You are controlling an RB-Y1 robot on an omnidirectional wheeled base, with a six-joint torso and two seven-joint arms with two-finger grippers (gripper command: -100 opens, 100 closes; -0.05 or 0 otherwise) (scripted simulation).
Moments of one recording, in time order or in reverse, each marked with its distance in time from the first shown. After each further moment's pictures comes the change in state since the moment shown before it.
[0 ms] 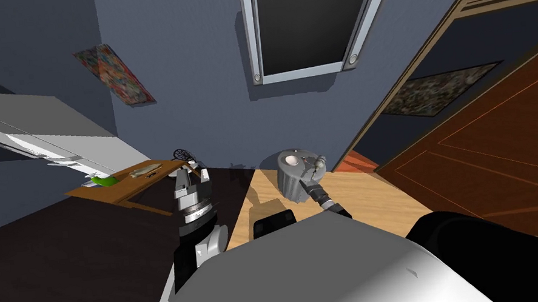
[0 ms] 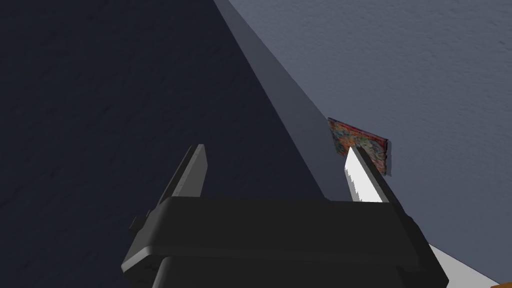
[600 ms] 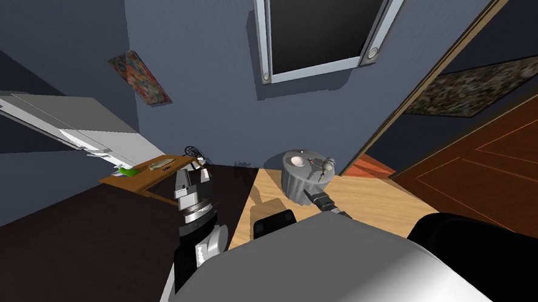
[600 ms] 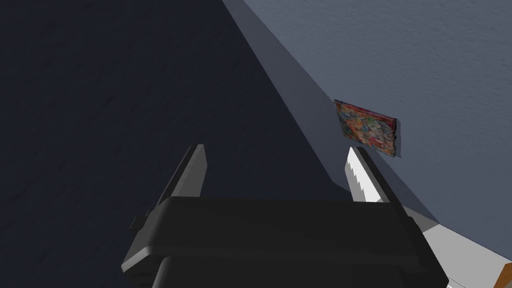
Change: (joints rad) left arm 0.000 0.000 0.000 0.000 0.000 0.000 0.000; right arm 0.062 -0.040 -0.016 0.077 0.027 0.051 0.155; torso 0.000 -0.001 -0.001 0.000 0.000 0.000
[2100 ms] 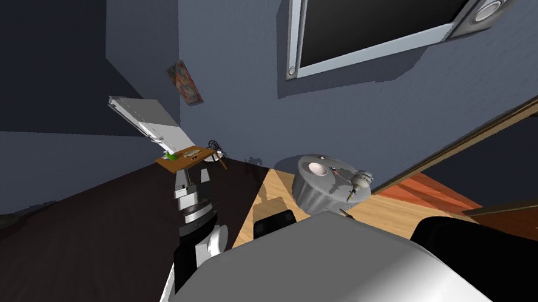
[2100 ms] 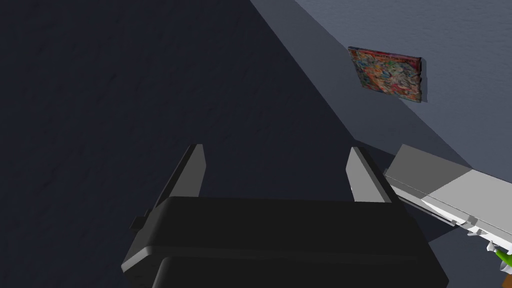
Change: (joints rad) left arm 0.000 0.000 0.000 0.000 0.000 0.000 0.000; right arm 0.126 -0.120 -0.069 0.244 0.044 0.090 0.395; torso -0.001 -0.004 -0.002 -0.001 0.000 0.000
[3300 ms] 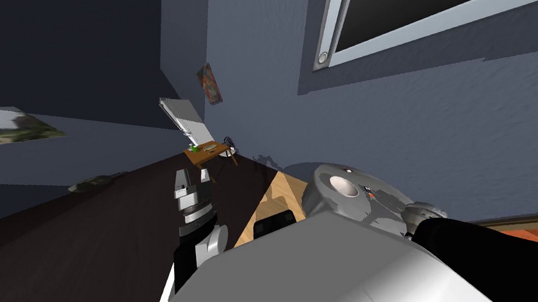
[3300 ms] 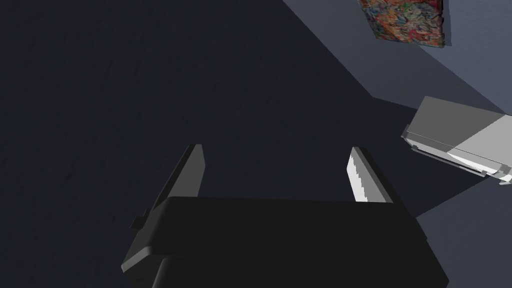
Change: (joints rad) left arm 0.000 0.000 0.000 0.000 0.000 0.000 0.000; right arm 0.046 -0.146 -0.079 0.240 -0.002 0.062 0.322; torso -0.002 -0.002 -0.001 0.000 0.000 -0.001
